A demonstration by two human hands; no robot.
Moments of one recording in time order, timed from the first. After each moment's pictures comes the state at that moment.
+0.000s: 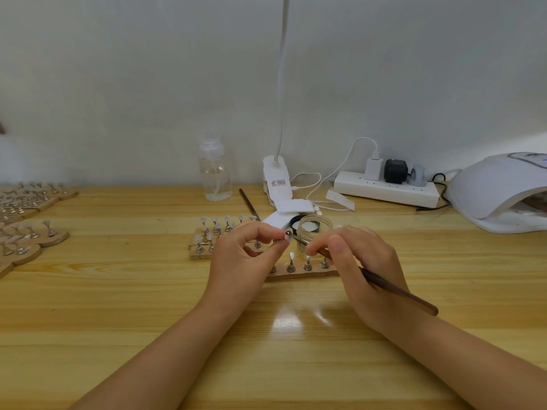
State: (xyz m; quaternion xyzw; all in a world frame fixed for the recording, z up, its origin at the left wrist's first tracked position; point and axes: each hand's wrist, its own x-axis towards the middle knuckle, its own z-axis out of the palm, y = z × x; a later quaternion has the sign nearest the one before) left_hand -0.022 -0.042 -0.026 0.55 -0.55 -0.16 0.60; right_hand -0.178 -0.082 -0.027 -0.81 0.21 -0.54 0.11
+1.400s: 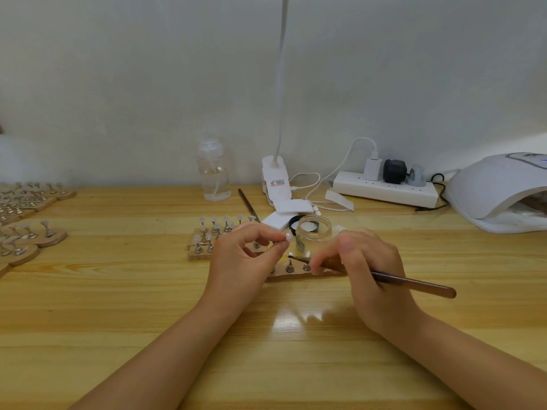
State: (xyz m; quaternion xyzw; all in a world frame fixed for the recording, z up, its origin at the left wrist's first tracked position) left_hand -0.023 -0.043 -0.025 0.55 -0.56 -0.16 0.60; right_hand -0.179 -0.079 -0.025 -0.79 0.20 -0.55 0.17
